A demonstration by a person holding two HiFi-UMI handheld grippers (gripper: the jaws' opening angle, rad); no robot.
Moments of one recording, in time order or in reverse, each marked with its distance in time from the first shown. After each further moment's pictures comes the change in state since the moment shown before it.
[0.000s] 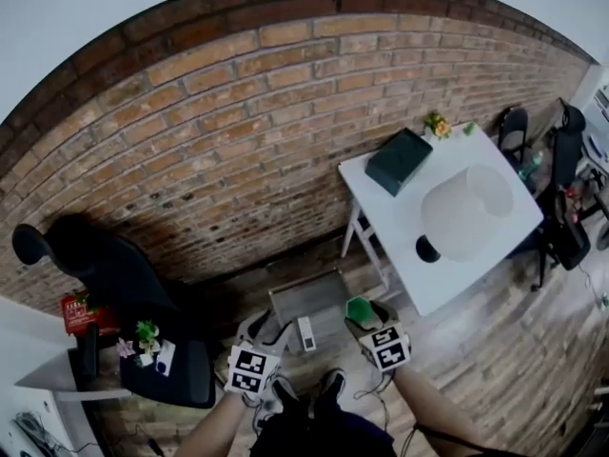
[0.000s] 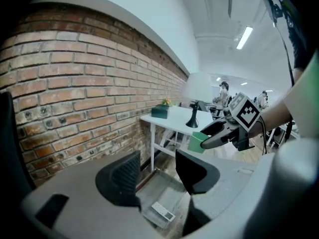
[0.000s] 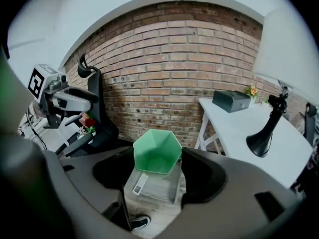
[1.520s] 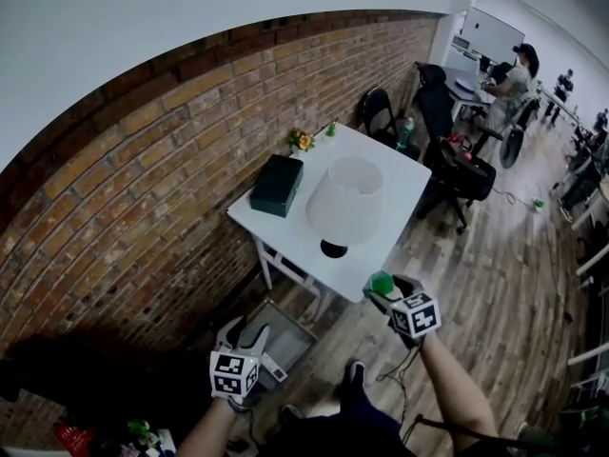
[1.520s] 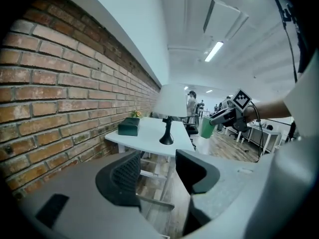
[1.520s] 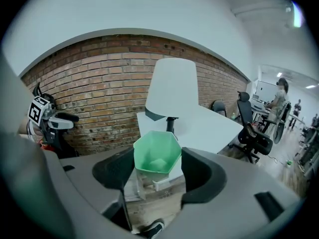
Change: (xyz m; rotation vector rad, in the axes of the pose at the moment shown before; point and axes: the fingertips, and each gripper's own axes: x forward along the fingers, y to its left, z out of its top) left arm 0.048 -0.072 0.093 0.147 -0.116 -0.353; right arm -0.228 -0.155 -0.024 0.311 -0.123 -0.481
